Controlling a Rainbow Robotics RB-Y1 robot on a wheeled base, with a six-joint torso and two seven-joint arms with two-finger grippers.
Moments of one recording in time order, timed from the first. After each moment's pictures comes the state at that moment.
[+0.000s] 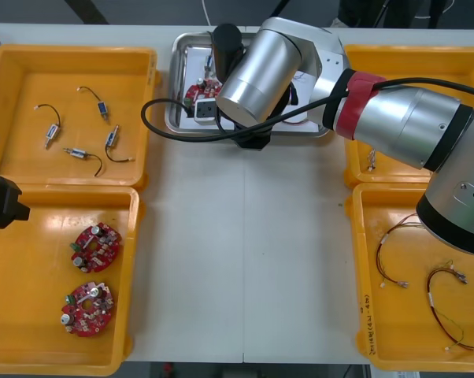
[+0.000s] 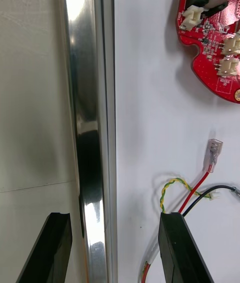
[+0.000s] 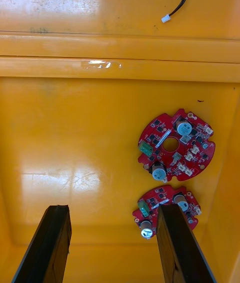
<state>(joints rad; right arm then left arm) -1.34 -0.35 1.07 -1.02 -0.78 1.18 2.05 -0.15 0.81 0.28 -2.23 0.88 1.91 -1.17</state>
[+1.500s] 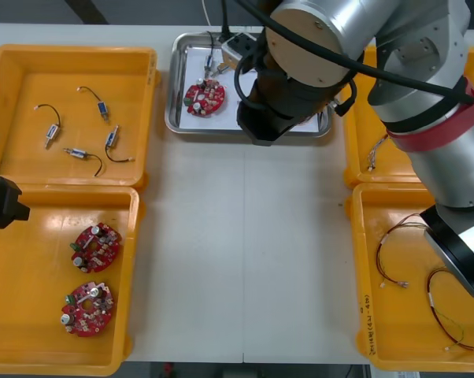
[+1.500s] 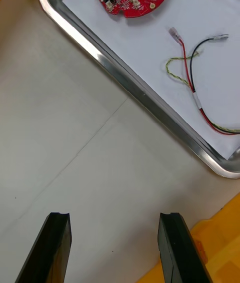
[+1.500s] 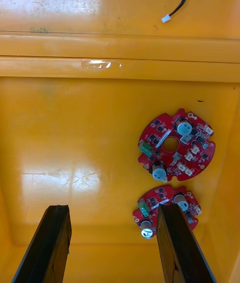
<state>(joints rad) -1.03 -0.37 0.43 -1.82 -0.64 1.92 1.33 -0.15 0.81 0.28 -2.23 0.88 1.91 -1.17</state>
